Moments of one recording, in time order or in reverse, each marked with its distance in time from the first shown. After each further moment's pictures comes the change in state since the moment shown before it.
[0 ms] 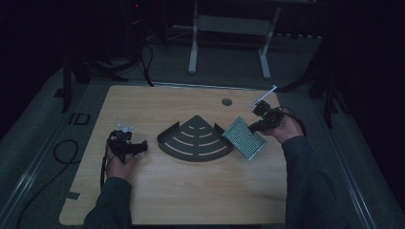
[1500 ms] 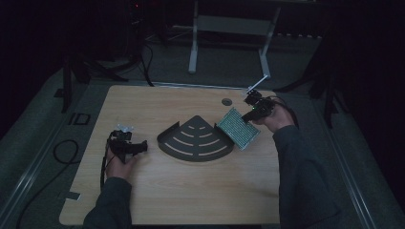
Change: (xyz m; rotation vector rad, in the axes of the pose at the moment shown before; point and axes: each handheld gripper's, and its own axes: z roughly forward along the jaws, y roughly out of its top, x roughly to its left) left arm 0.000 0.000 0.000 -0.001 0.000 0.000; right arm -0.006 0.038 0.006 0.001 -0.016 -0.005
